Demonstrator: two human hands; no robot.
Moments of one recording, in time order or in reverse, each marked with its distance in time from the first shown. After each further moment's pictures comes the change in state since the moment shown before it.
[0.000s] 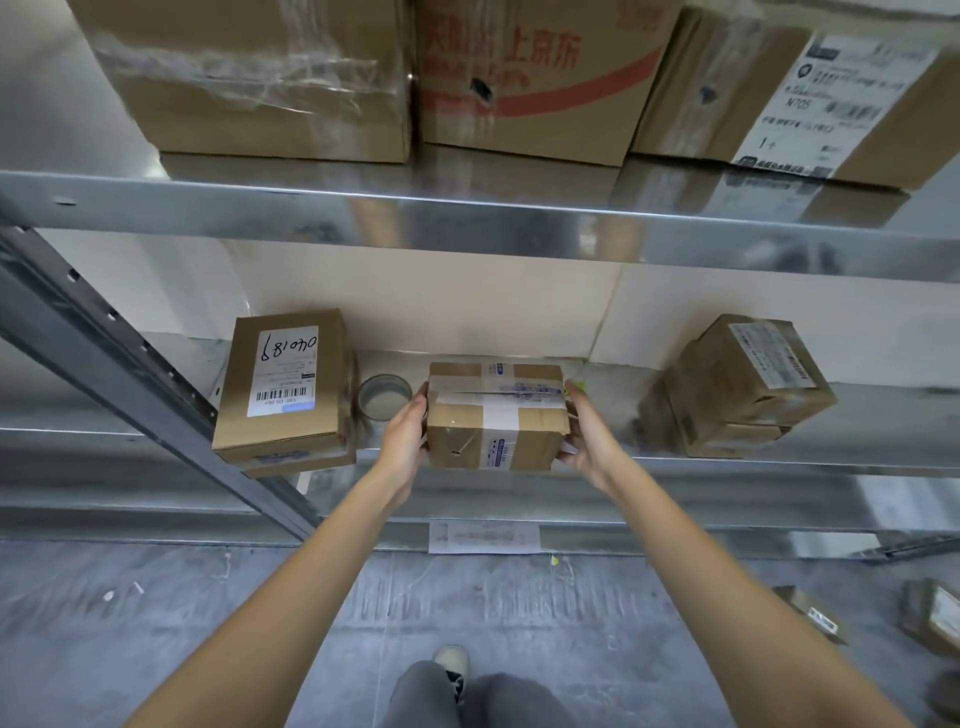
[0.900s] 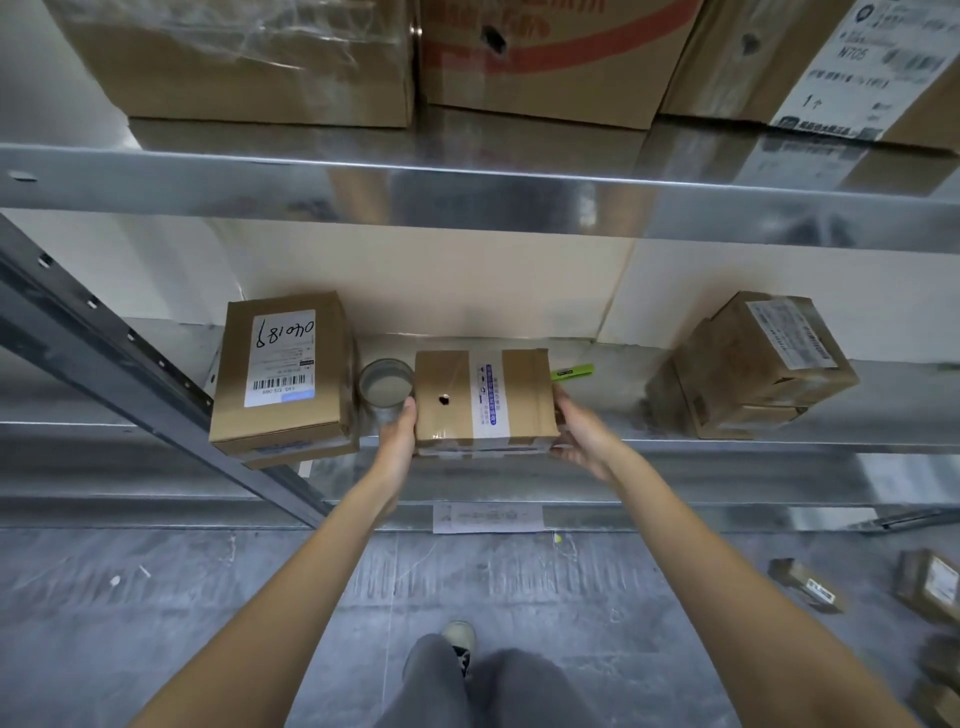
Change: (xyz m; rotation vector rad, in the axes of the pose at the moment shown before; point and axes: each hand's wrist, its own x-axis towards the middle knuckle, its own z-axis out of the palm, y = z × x) left_hand 0.006 -0.020 -0.027 0.281 0.052 -0.159; right_hand 0.006 0.012 0.015 -0.237 -0.069 0.079
